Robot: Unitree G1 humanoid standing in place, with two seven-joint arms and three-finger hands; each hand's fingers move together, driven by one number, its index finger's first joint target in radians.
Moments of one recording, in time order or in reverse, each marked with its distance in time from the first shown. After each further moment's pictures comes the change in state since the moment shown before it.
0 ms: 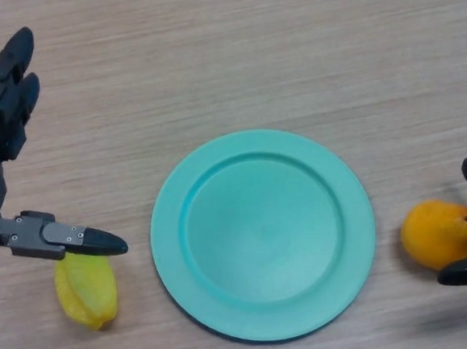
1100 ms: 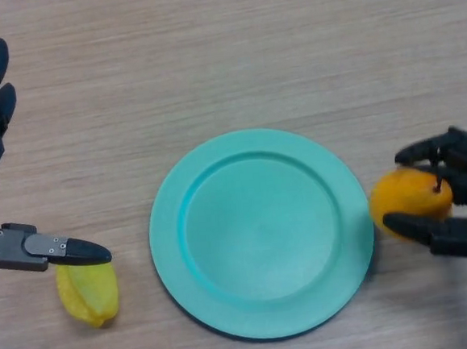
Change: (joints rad) left arm 0.043 -0.003 0.048 -0.021 -0.003 -0.026 0.003; right arm -0.028 0.057 0.140 -0.262 -0.109 0.162 -0.197
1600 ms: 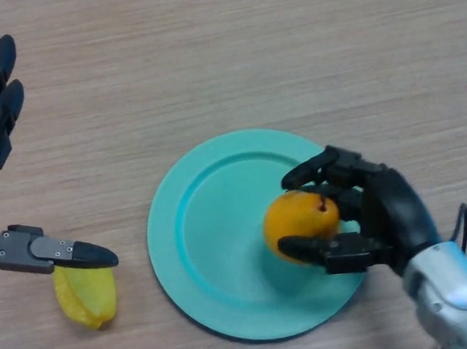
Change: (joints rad) left arm 0.011 -0.018 -0.009 -0.018 -0.005 -0.010 -0.008; right arm -0.086 0.059 0.337 0.132 -0.012 -0.029 -0.123
